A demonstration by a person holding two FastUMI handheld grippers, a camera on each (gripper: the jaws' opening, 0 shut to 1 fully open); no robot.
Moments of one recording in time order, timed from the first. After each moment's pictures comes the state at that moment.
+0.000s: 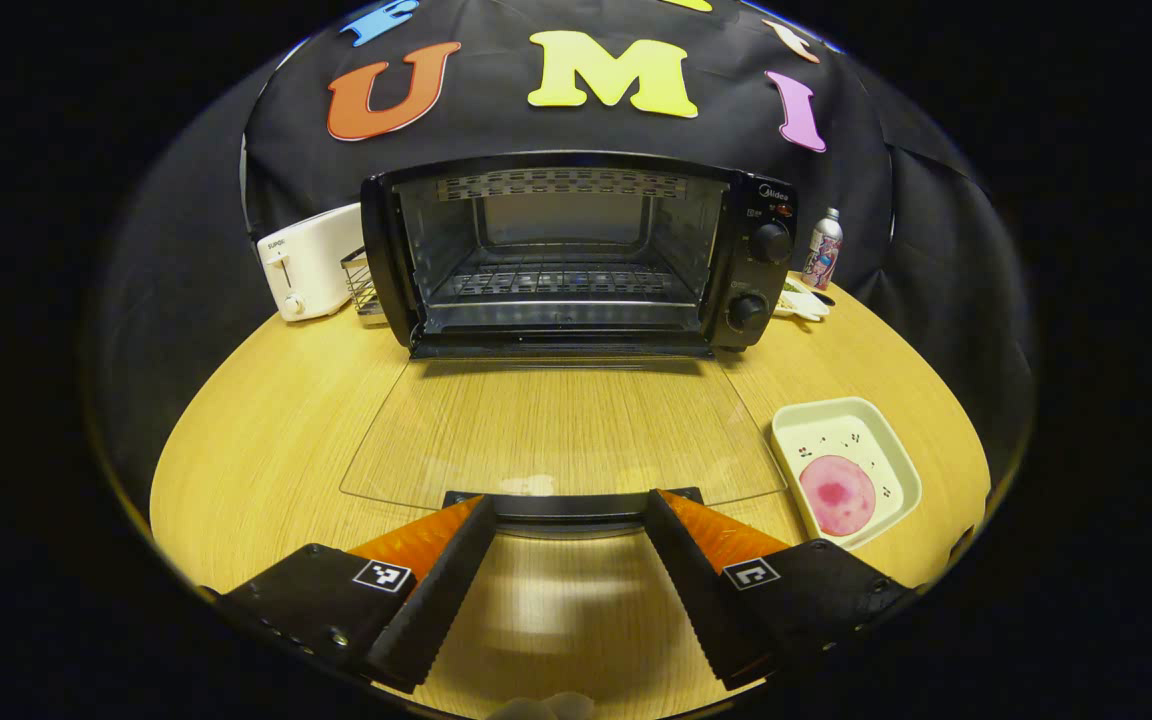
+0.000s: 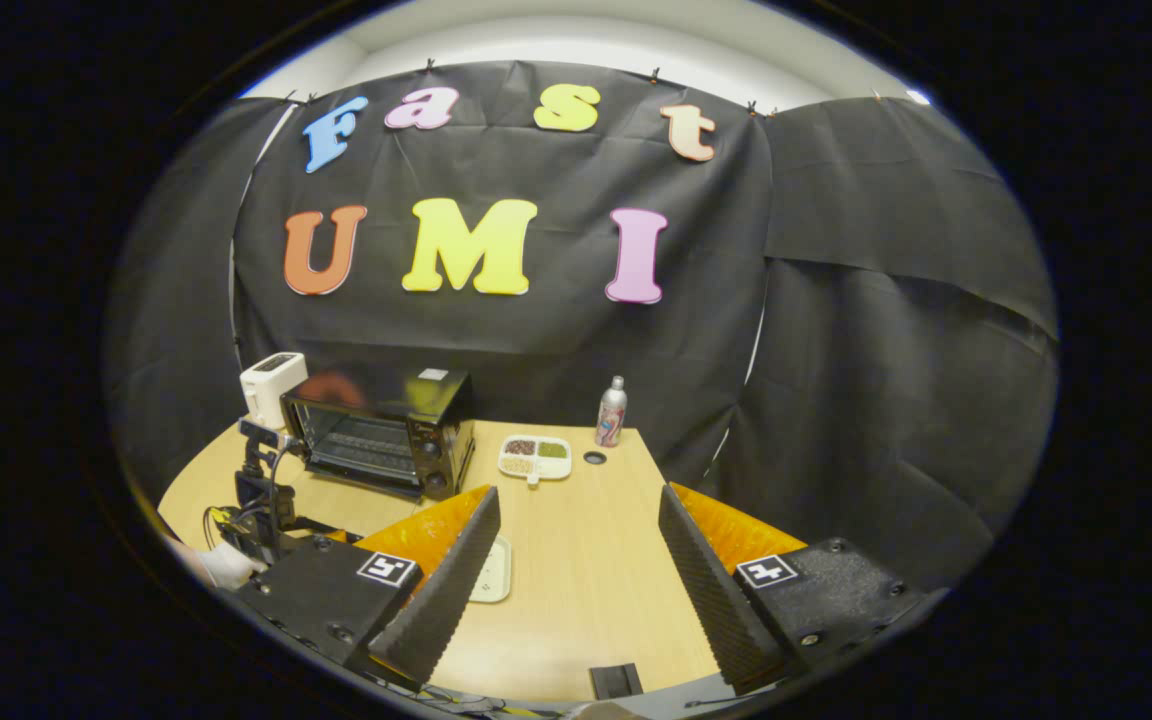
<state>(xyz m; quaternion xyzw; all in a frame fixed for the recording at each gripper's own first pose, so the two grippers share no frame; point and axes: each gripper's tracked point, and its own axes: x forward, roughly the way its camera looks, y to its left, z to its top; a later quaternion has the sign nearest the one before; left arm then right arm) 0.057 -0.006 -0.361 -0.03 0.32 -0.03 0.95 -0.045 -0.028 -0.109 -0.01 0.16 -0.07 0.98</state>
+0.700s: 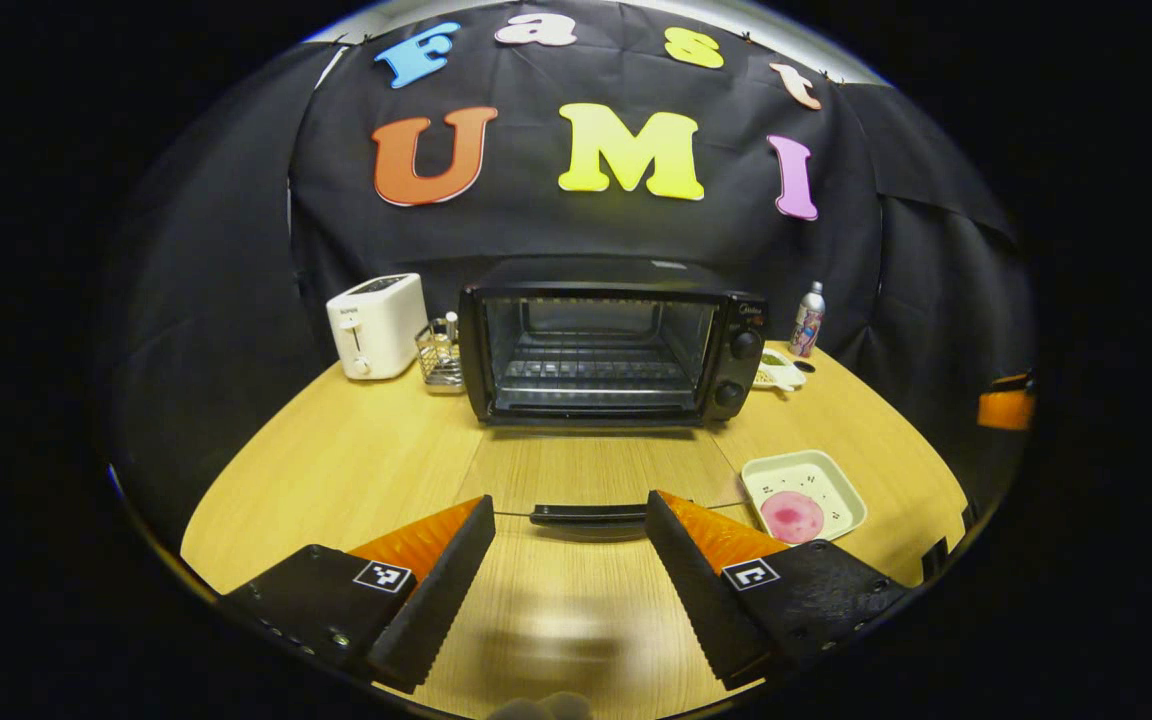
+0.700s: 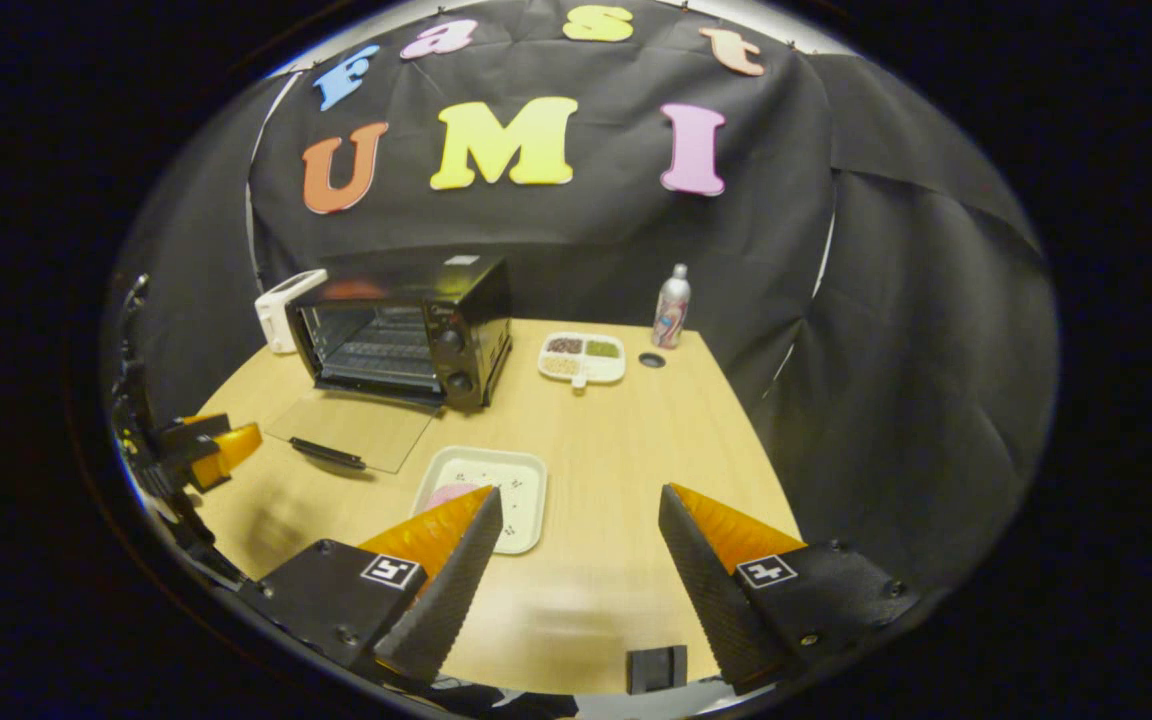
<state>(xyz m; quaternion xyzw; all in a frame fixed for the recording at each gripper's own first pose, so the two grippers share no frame) -0.003 0.041 -0.249 -0.04 0.22 -0.01 0.97 0.014 0.008 -0.257 0.01 0.31 0.02 0.95</state>
